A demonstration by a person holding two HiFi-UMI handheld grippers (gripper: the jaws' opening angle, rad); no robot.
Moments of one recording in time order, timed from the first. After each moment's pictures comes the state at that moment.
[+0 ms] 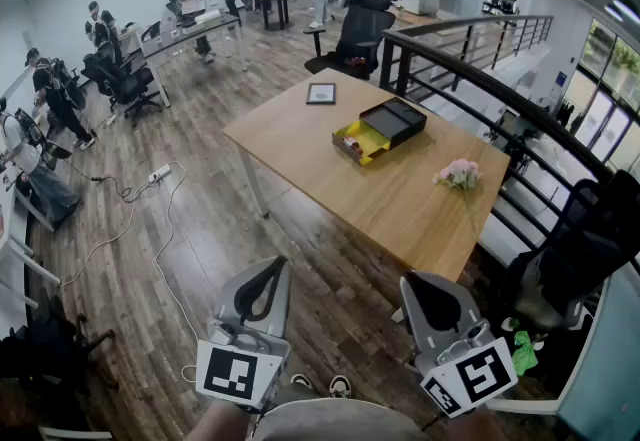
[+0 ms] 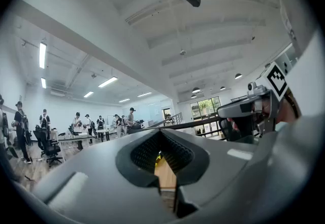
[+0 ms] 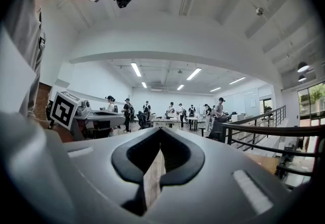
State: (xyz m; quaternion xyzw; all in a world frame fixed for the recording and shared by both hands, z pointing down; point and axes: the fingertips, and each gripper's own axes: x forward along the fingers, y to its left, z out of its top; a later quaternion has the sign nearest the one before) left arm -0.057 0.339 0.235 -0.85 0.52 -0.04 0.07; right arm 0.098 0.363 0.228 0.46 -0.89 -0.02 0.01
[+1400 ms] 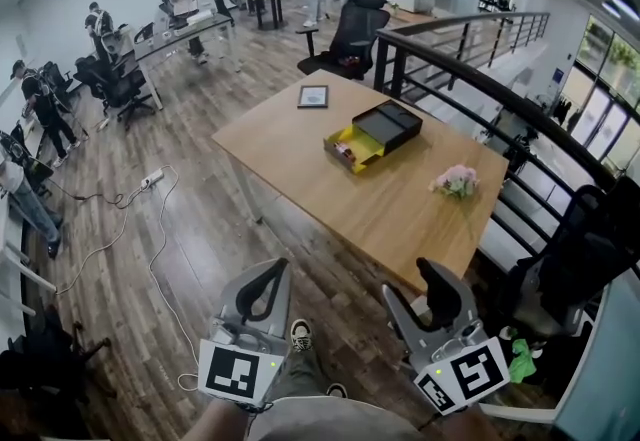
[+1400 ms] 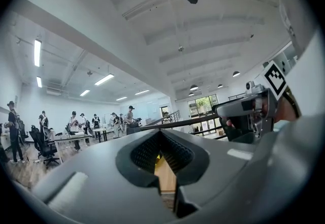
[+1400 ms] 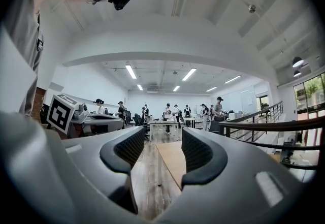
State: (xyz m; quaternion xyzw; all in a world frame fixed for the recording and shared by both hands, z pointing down) left arm -0.032 0.283 0.248 -0.86 0.51 -0.05 0.06; right arm 0.119 0.306 0.239 0.48 -0.88 0.00 0.00
